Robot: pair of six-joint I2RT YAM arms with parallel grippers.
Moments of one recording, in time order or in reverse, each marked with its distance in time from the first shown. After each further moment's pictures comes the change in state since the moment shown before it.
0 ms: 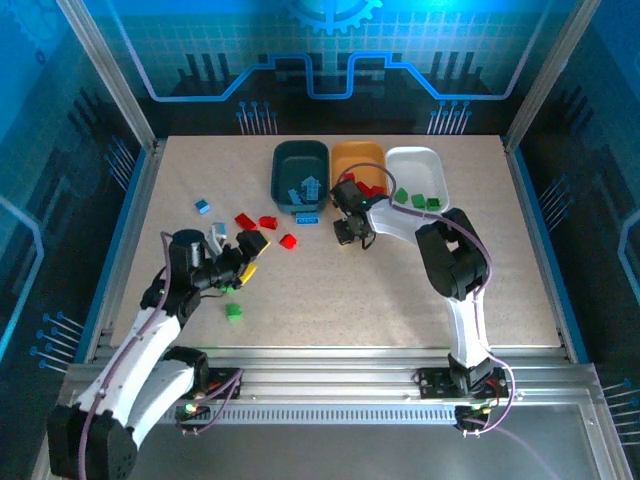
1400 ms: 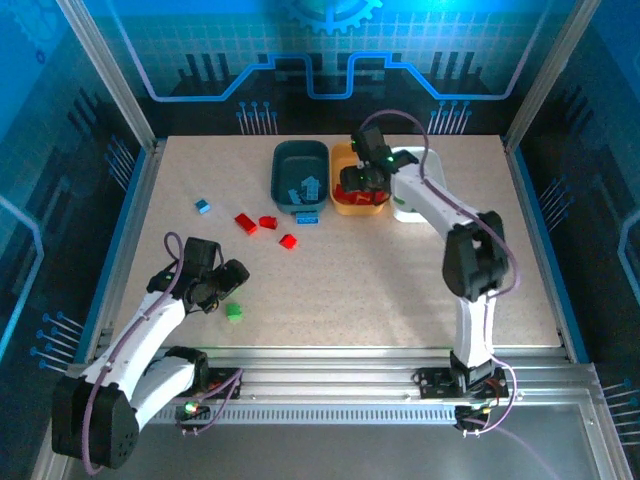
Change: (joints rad) left arm -0.003 0.158 0.048 -0.456 -0.469 0.206; right arm -0.098 -0.159 0.235 -0.143 -0.010 0.097
